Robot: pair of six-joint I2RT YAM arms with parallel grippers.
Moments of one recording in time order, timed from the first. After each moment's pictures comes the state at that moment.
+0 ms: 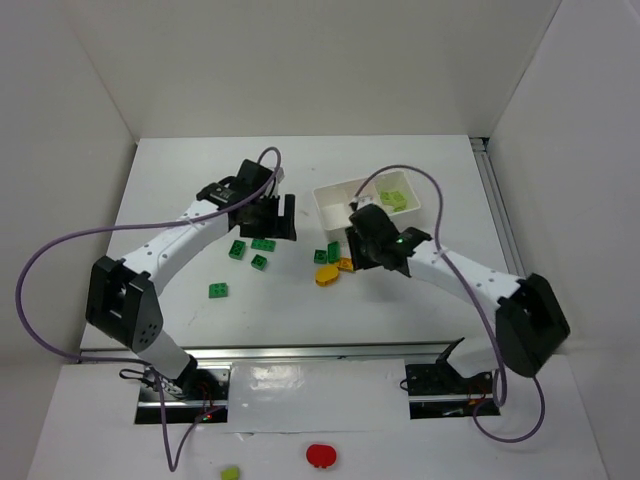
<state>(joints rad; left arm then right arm) -0.46 1.58 1.35 -0.74 0.09 -0.40 0.70 1.45 0.94 -0.46 0.18 0.35</state>
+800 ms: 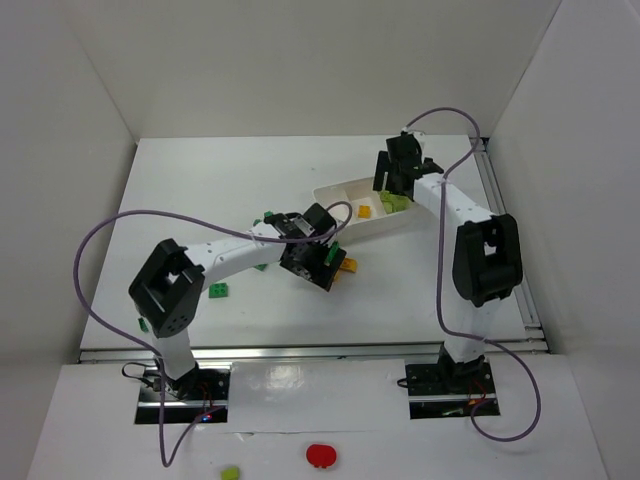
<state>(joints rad) -0.79 1.77 1.32 -0.71 0.05 -0.29 0.26 1.85 1.46 -0.41 0.35 0.34</state>
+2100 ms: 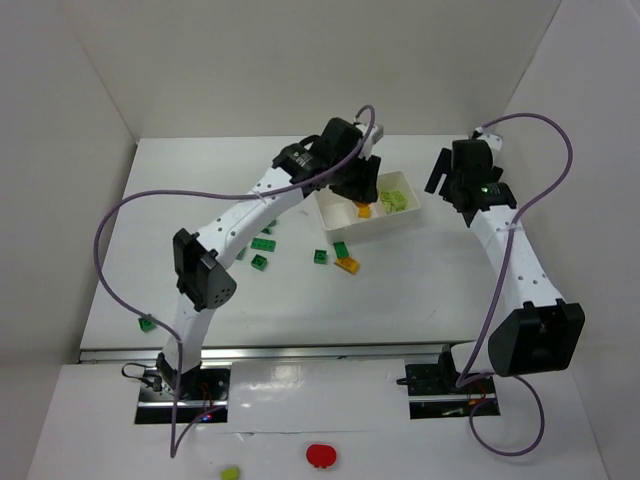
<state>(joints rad) -0.76 2.08 2.24 -0.88 0.08 -0.27 0.07 1.35 1.28 -0.59 0.37 0.37</state>
